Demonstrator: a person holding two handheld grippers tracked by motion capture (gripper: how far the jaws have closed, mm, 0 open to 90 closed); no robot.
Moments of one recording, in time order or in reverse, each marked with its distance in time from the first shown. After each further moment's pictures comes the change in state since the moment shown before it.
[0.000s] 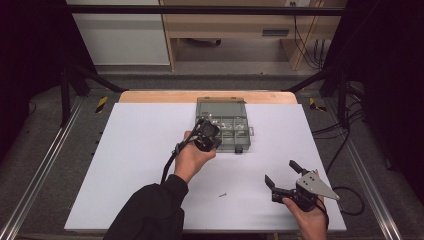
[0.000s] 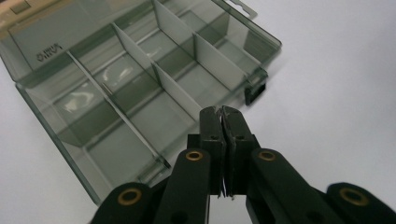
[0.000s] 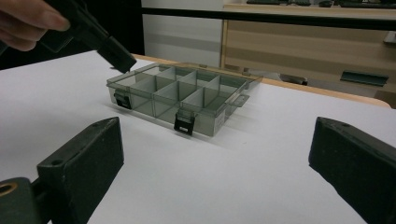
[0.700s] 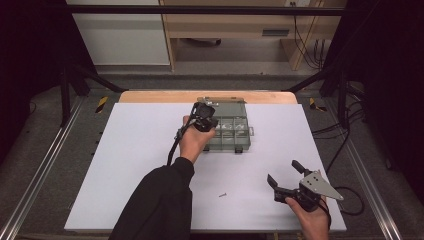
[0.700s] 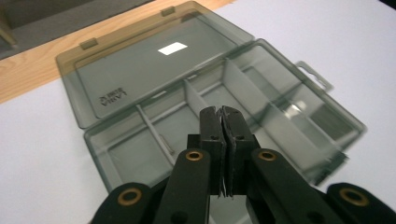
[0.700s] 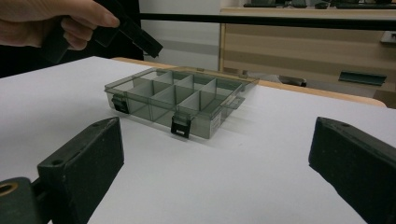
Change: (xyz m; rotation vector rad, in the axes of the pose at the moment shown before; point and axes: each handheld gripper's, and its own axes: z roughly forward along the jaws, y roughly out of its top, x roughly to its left) left arm 0.047 0.023 0.028 -0.108 0.098 -0.130; right arm -0.005 0.000 -0.004 -0.017 -0.003 0.019
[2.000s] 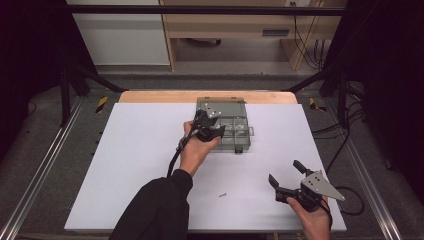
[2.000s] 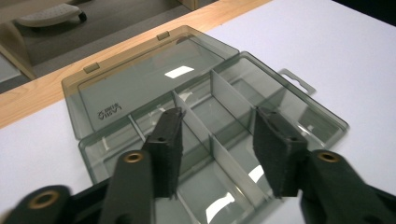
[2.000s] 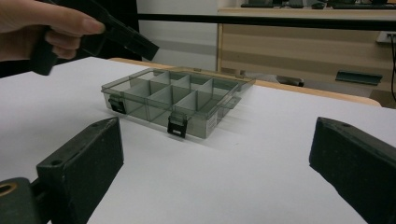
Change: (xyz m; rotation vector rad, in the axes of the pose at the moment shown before) left arm -0.030 -0.021 -0.021 -0.117 0.028 0.090; right arm -0.002 0.000 -0.002 0.000 -0.009 0.003
